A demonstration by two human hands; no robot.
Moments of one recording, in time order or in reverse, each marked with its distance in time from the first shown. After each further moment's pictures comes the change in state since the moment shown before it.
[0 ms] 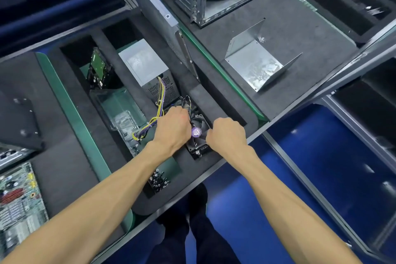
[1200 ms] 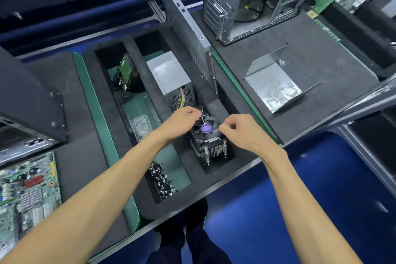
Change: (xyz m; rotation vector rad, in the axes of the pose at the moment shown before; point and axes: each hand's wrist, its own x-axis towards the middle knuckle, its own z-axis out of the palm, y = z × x) left_hand 0.015 -0.025 -0.049 -0.954 -0.228 -0.273; right_hand 0.031 0.018 -0.041 0.444 -0.043 -0.384
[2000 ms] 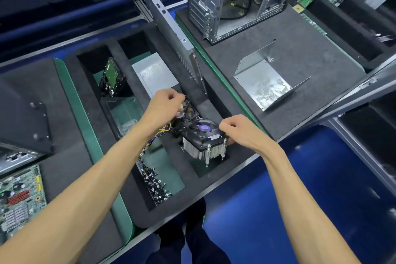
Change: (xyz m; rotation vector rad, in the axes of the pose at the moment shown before) left_hand 0.010 0.032 -0.024 -0.092 0.235 0.019; right_hand -0.001 0.012 -0.013 0.247 -0.105 0.073
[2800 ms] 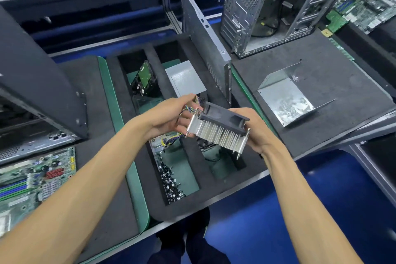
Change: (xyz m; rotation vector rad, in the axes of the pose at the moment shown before) left_hand -0.039 0.006 -0.059 -0.465 -0.321 -0.254; right_hand 0.011 -0.062 0.016 0.507 -0.074 -0.122
